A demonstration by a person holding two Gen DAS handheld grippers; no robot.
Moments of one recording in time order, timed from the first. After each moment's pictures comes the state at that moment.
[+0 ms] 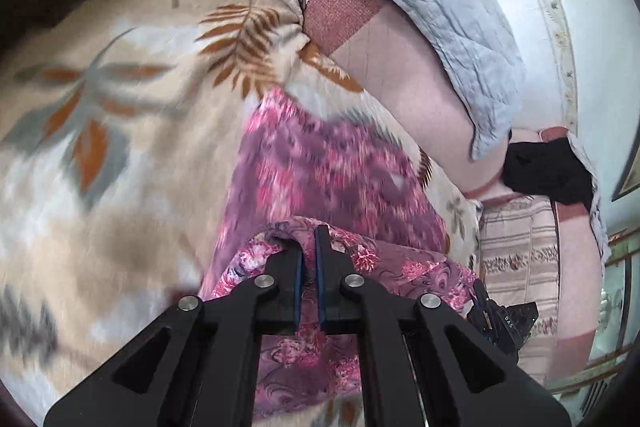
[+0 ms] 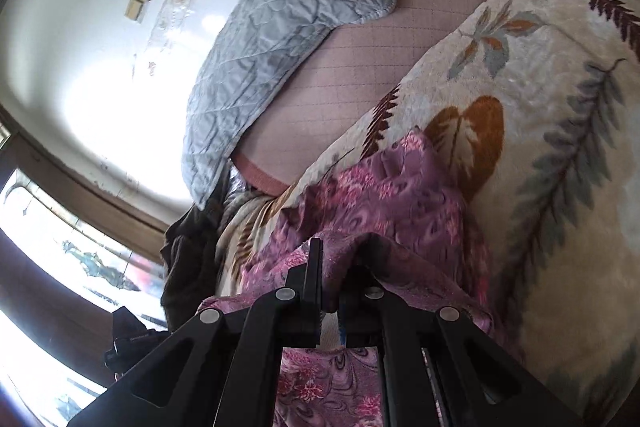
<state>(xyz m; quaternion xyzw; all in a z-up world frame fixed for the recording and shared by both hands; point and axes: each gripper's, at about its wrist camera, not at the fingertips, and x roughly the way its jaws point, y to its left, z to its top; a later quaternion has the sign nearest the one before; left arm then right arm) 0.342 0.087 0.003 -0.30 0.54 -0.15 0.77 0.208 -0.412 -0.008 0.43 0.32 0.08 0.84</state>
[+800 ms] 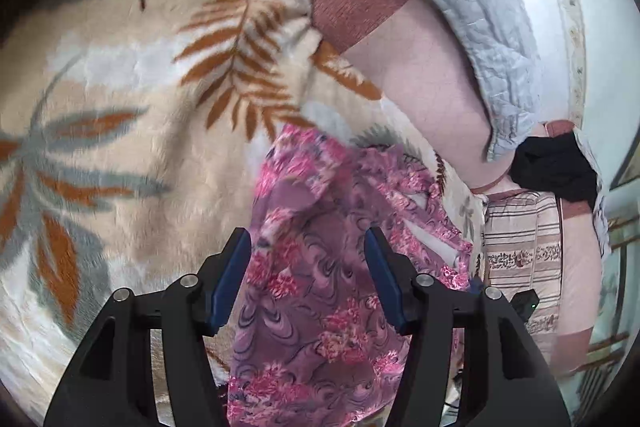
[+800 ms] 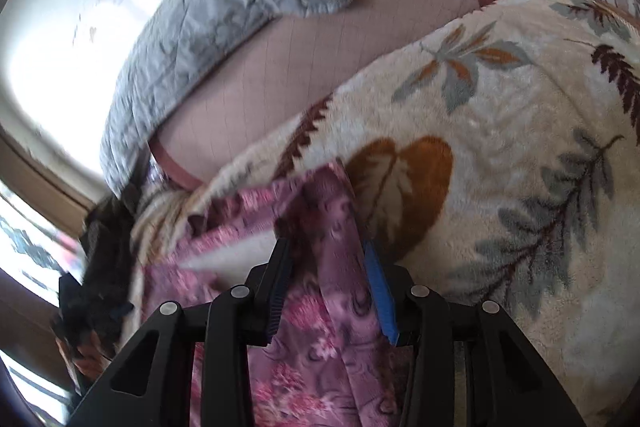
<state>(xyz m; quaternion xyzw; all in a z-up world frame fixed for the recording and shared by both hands) 0.406 0.100 -0.042 -0.29 0.57 -0.18 0.74 0.238 -0.429 -0.030 0.29 0.41 0.00 0.87</state>
